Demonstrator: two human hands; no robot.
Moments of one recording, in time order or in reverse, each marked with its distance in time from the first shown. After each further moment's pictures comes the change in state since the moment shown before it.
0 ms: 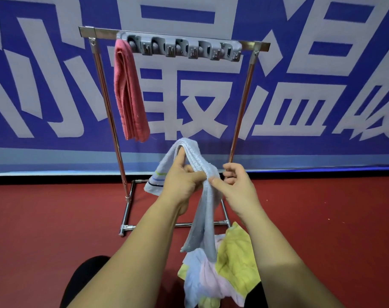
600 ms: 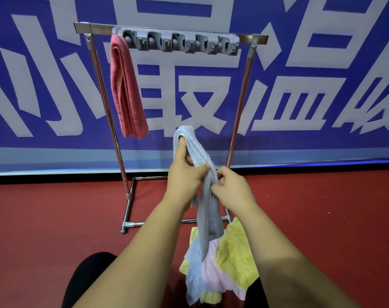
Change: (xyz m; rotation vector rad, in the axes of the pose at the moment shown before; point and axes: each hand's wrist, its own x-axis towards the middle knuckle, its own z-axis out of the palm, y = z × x) left_hand -0.011 0.006 0.015 0.311 0.171 0.173; right_hand 0.001 -0.003 0.004 -0.488 -0.132 -0.005
